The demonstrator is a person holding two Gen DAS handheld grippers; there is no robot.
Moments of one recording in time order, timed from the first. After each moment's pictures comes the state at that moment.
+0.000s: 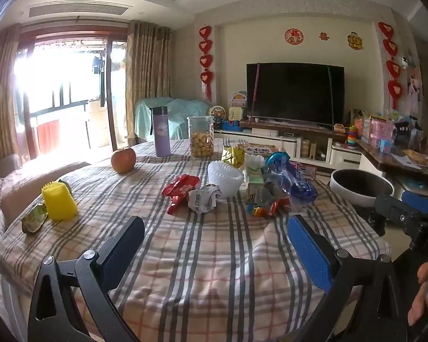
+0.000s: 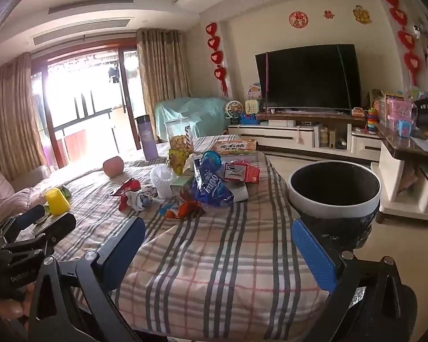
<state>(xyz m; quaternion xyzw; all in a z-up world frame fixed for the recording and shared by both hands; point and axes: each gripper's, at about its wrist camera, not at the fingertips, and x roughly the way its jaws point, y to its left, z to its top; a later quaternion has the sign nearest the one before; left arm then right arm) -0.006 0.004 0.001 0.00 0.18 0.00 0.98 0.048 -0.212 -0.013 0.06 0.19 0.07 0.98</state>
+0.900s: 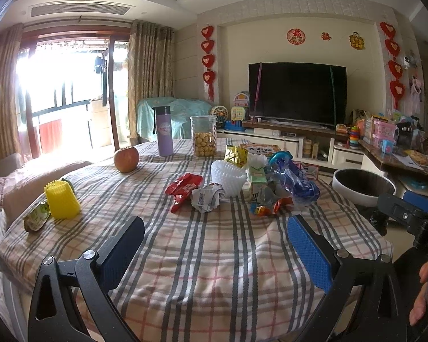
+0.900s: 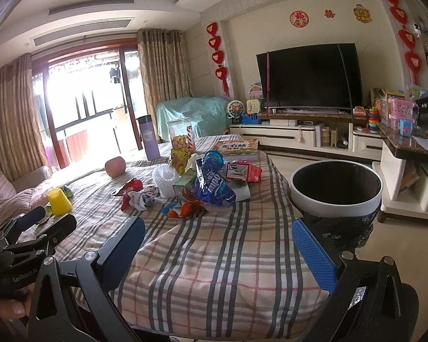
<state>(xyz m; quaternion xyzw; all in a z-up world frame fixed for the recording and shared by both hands) -0.007 0.007 0.000 0.01 0.18 0.00 0.98 0.047 -0.211 -0.012 0.06 0.19 0.07 0.98</state>
